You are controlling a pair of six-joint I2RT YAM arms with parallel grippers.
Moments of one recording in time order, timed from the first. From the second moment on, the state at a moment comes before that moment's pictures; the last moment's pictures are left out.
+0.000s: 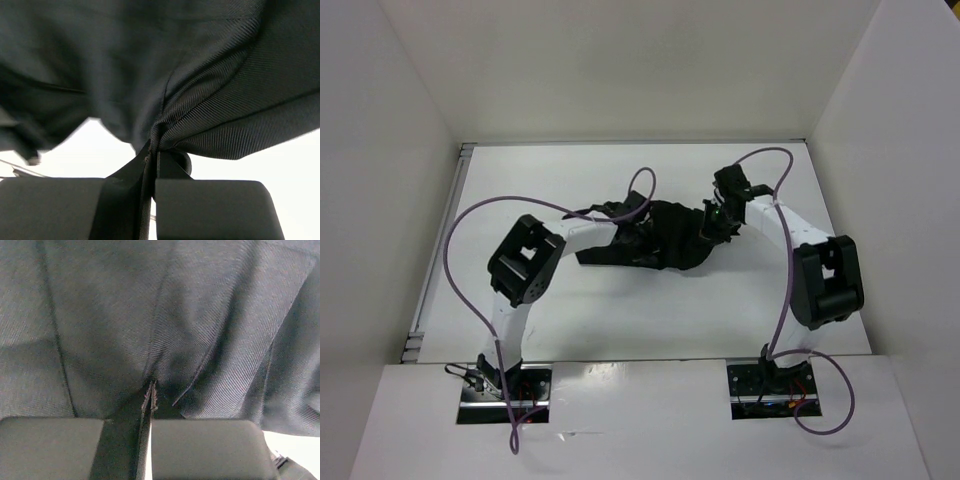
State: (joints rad) left arm -0.62 2.08 1.40 -0.35 0.27 -0.86; right arm 0.26 1.70 1.19 -0.67 -0.26 0.50
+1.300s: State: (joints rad) left arm -0.36 1.71 1.09 -0.54 -0.12 -0.84; right arm 0.37 1.66 1.46 -0.81 -0.25 0.38
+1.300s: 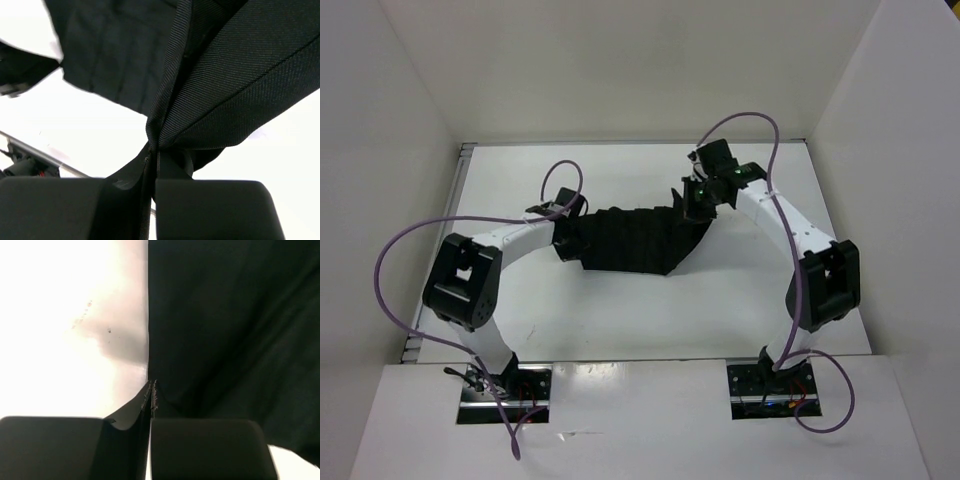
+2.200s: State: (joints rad) left arm -0.42 1.75 1.04 -0.43 -0.07 -0.90; right arm 0.66 2.12 1.84 -0.79 -0.36 0.38
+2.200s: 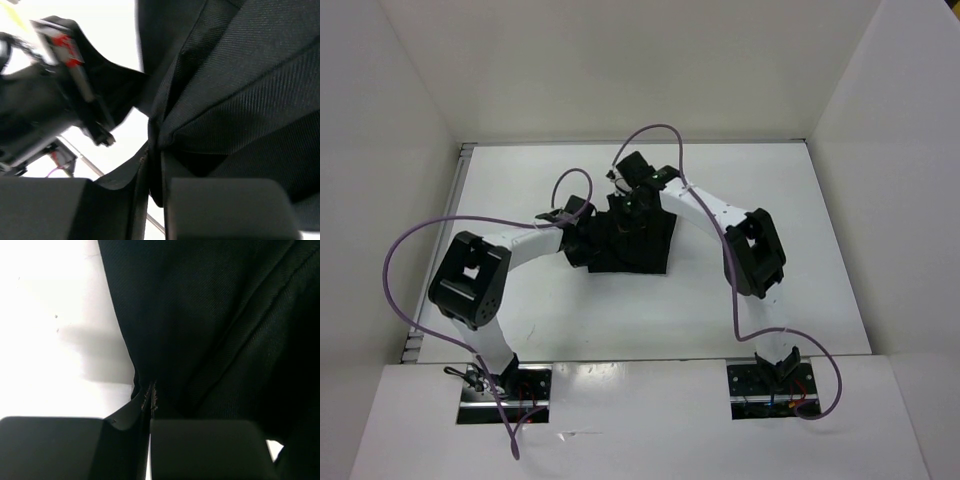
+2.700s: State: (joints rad) left arm -0.36 1.41 1.15 -0.64 -0.13 -0.87; right arm 0.60 1.88 1.69 -0.47 -0.57 0.45
